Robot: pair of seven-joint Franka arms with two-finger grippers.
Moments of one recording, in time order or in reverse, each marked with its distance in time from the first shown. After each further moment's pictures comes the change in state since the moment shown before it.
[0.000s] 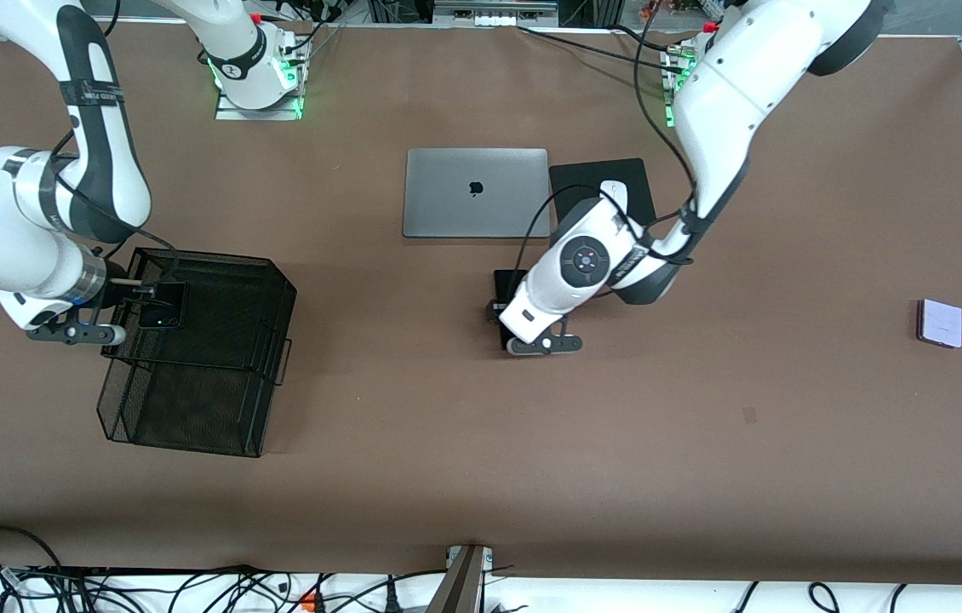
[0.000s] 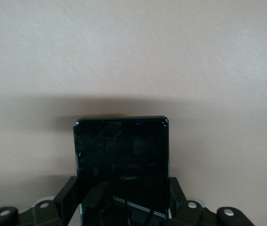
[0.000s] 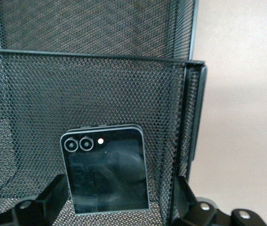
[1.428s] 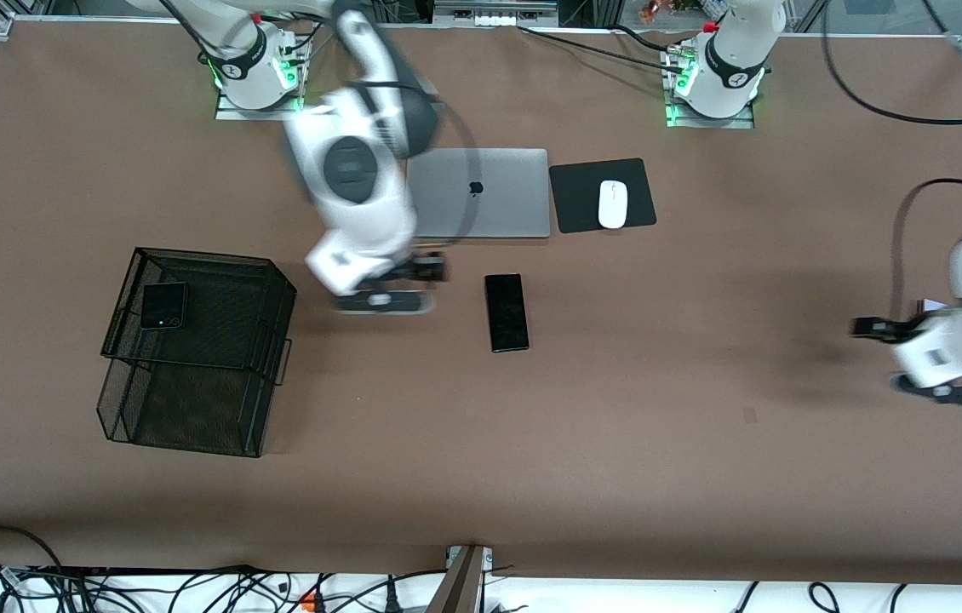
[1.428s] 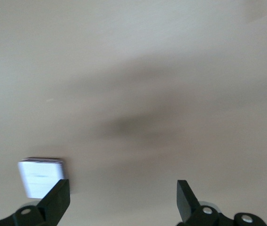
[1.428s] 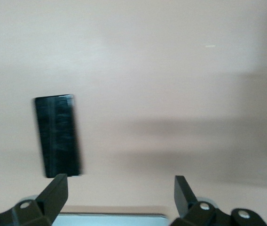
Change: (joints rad) left arm 0.853 -0.253 0.049 0.054 0.271 -0.579 1.138; right arm 0.568 0.296 0.147 0.536 0.061 -0.107 0.682
